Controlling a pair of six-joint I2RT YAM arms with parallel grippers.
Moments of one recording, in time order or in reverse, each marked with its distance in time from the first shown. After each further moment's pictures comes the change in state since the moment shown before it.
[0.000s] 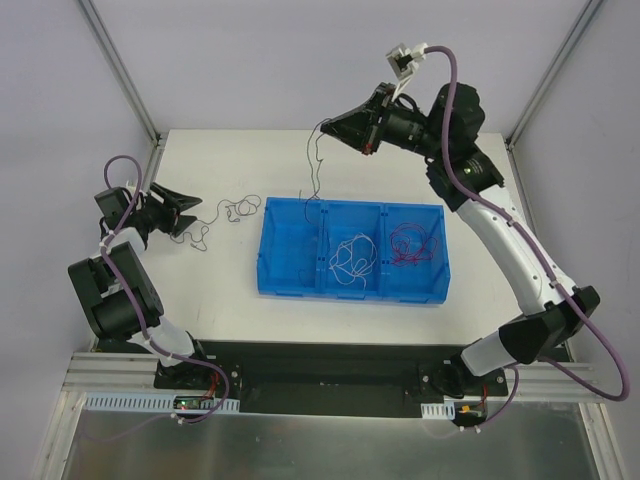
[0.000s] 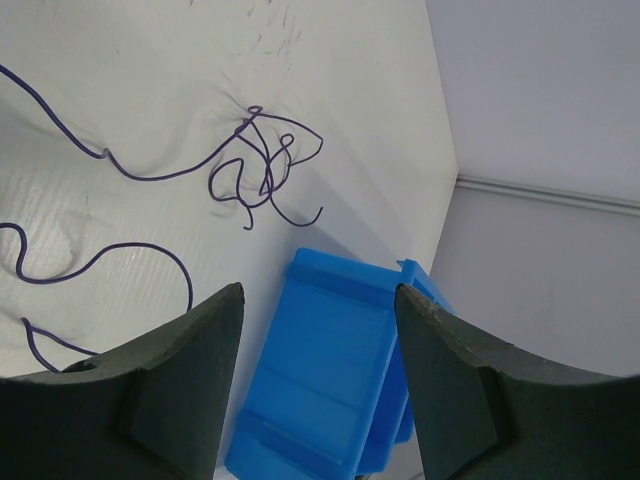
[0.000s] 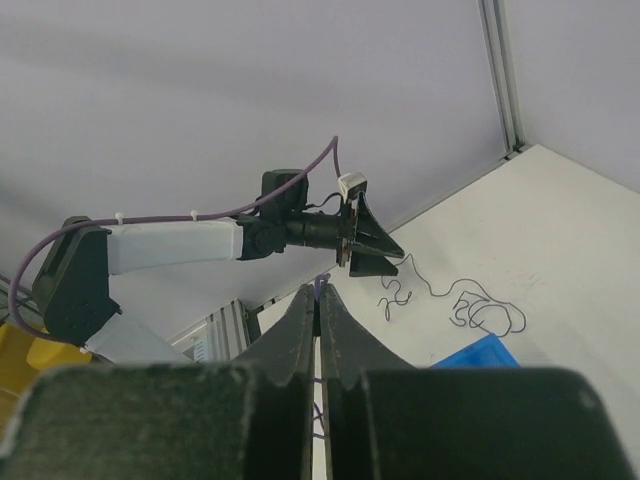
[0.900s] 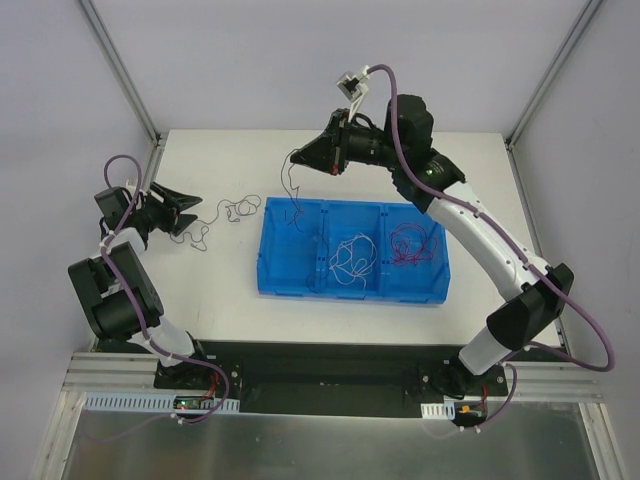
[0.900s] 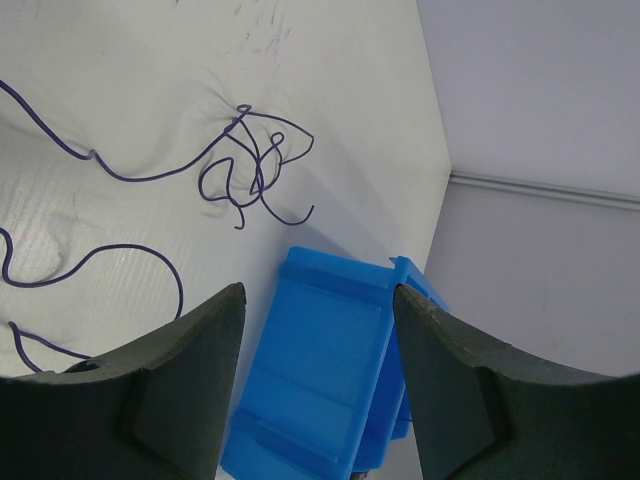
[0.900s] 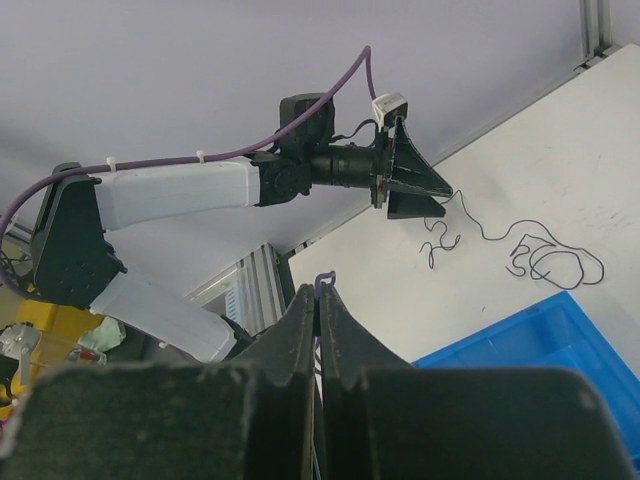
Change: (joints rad) left arm 0.000 -0.001 -0.003 0.022 0.018 -0.019; right arm 0.121 0.110 -0.023 -0.059 -0.013 -0.007
